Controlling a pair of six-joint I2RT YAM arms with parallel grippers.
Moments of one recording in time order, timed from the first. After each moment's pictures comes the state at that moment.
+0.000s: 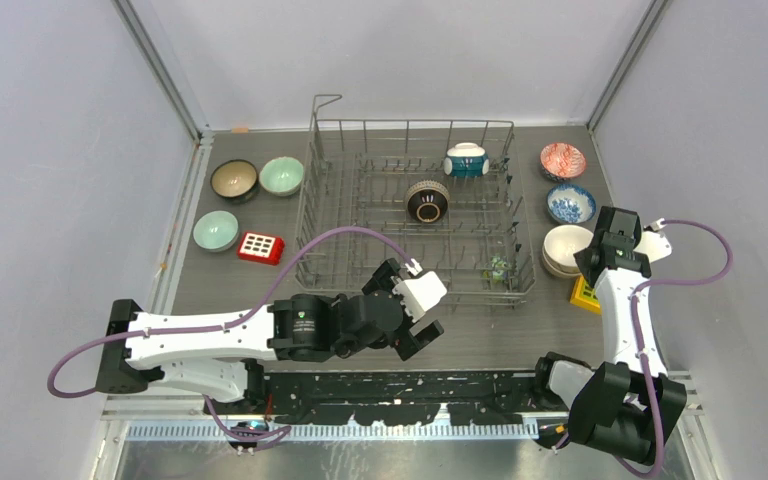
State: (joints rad) left arm -1.46 1.18 1.07 -0.45 -0.47 -0.13; right arm -0.32 1.04 0.77 -0.66 0.34 0.84
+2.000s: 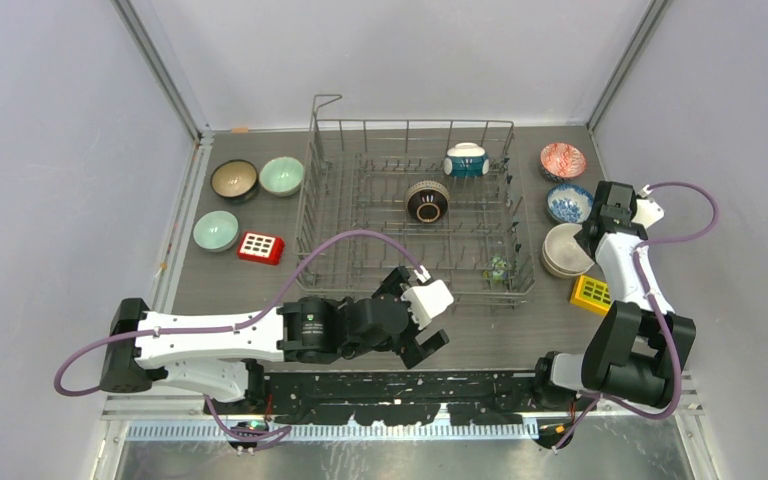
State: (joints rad) left arm -1.46 1.20 1.03 -0.39 -0.38 -0.13; right arm -0.30 1.31 0.90 -0.51 0.38 0.63
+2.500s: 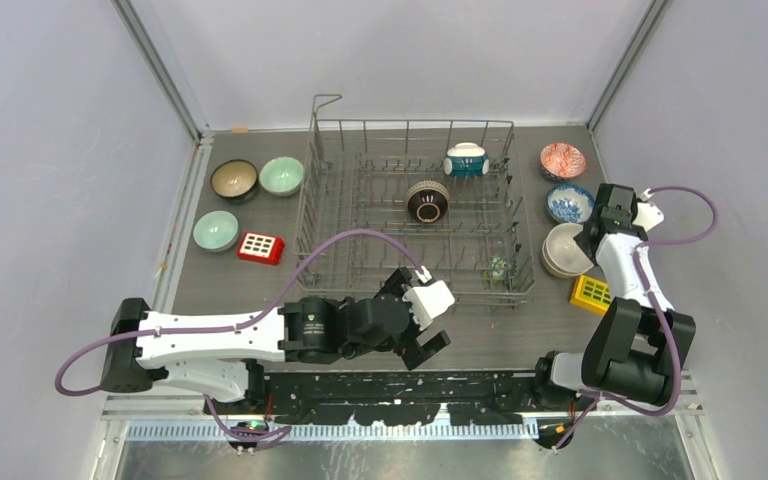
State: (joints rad) left arm -1.46 1.21 1.03 -0.38 -0.35 -0.14; right arm -0.32 1.32 0.88 -0.49 0.35 0.65
